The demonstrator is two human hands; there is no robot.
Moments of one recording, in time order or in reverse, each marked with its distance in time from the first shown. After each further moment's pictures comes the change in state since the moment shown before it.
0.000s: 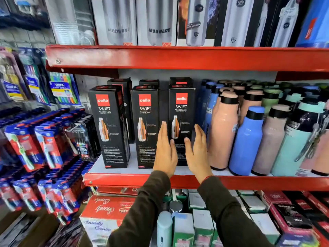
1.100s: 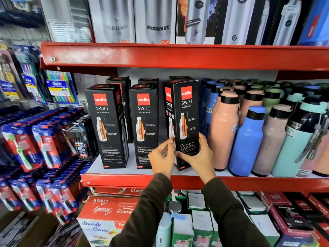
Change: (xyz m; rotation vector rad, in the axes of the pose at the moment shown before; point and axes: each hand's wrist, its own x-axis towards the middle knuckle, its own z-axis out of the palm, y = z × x) left_hand -0.007 0.004 0.009 -0.461 0.240 -0.496; right_hand -0.002 0.016 -0.011 0.232 -0.087 0.190
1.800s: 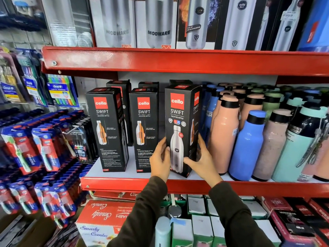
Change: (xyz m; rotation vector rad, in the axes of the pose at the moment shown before) left_hand 0.016 -0.018 -0.010 0.156 -0.112 0.061; right_hand 0.003 0.004 -0.014 0.021 -0.197 0.008
